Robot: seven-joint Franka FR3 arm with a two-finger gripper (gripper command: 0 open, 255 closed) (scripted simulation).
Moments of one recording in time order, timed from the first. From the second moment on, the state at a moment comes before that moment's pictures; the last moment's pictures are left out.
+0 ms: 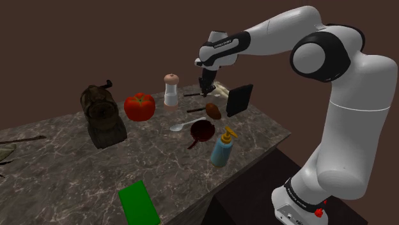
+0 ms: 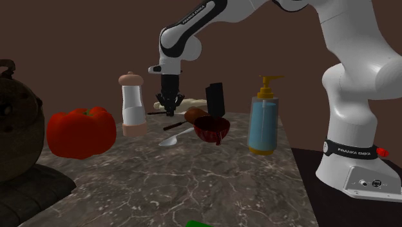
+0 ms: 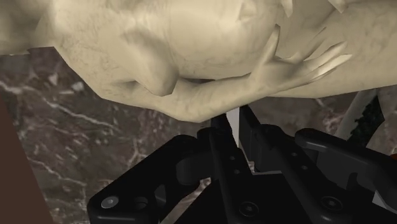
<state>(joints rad) 0.23 0.39 -0.29 -1.78 0.21 2.15 -1.69</state>
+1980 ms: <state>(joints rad) 0.24 0.28 -0.31 -1.52 0.16 1.79 -1.64</state>
